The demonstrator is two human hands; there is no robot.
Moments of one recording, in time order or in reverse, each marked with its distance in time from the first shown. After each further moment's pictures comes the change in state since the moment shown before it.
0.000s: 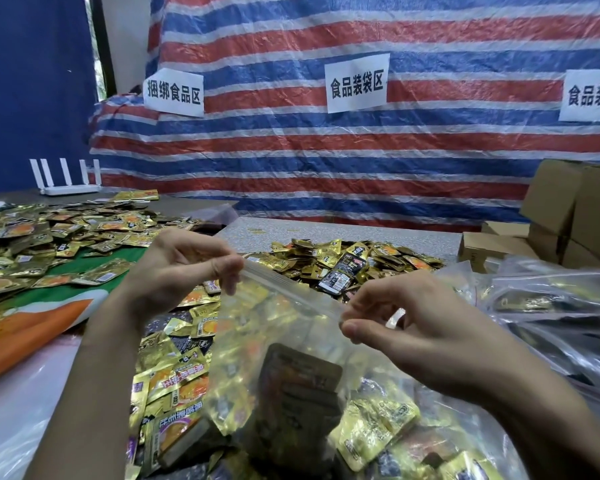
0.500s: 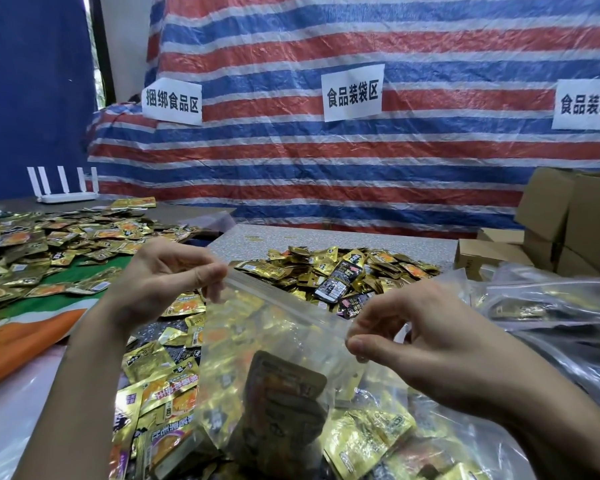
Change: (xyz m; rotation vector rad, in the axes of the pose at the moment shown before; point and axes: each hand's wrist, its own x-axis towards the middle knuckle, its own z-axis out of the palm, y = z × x) left_hand -0.002 -0.014 -0.011 0.024 0.013 0.025; right_hand -0.008 -0.006 -0.013 -0.041 -0.057 0.063
